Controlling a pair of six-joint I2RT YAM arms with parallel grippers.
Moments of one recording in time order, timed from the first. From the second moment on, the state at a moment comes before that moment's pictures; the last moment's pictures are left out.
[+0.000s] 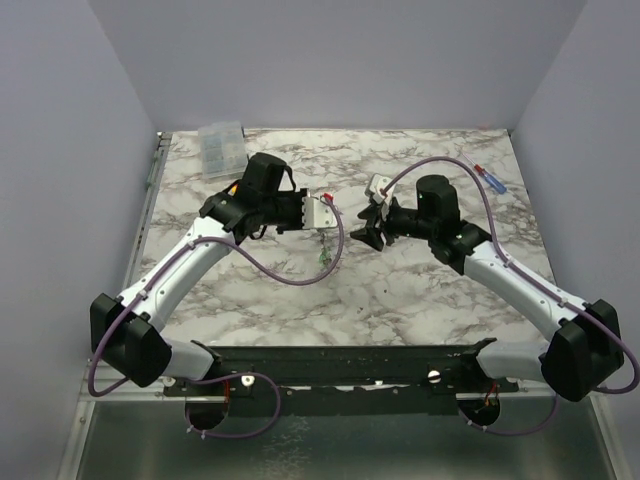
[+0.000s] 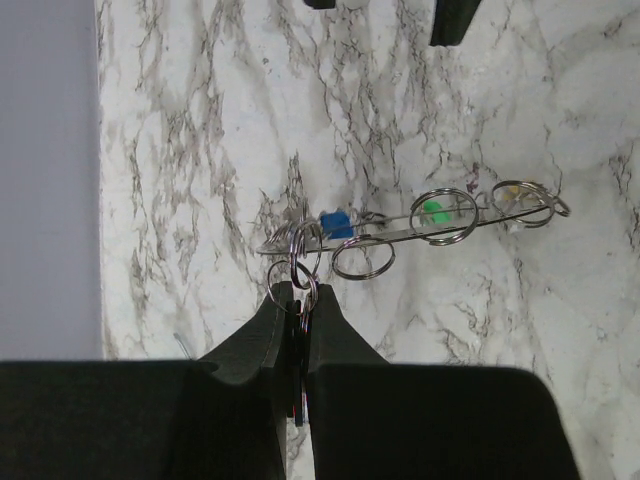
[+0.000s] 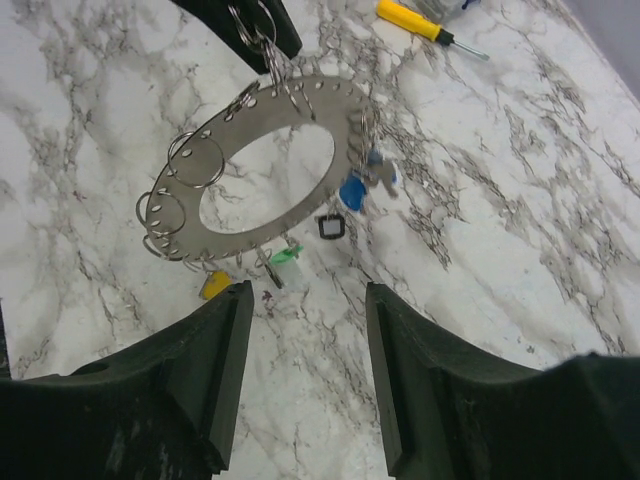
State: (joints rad) left arm -0.53 1.36 1.28 -0.61 0.46 0.99; right arm 0.54 1.26 0.92 -0.06 -0.57 -0.37
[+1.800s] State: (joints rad) left arm -0.68 1.26 1.18 -0.59 0.44 1.13; right arm 0.55 1.27 0.89 0.09 -0.91 -0.25
